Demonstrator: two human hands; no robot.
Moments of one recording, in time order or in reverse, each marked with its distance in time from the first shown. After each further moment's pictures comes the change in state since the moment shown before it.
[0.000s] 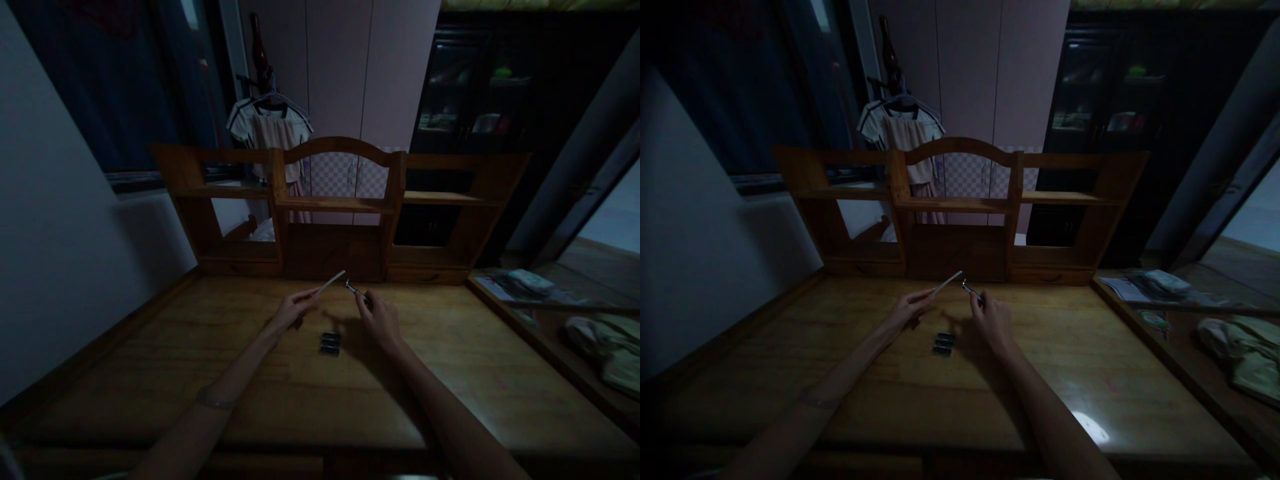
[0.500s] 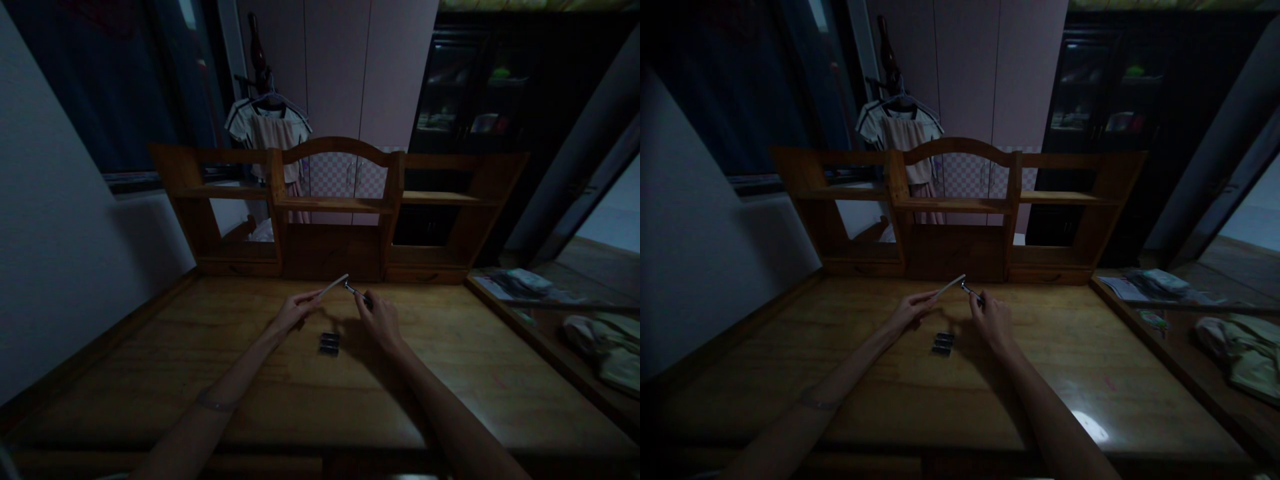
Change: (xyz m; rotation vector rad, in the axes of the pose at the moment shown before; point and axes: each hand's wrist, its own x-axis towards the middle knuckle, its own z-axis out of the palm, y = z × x) left_hand 0.000 -0.001 0.002 -0.002 0.004 0.000; right_hand 0.000 -0.001 -0.003 0.001 -0.015 0.007
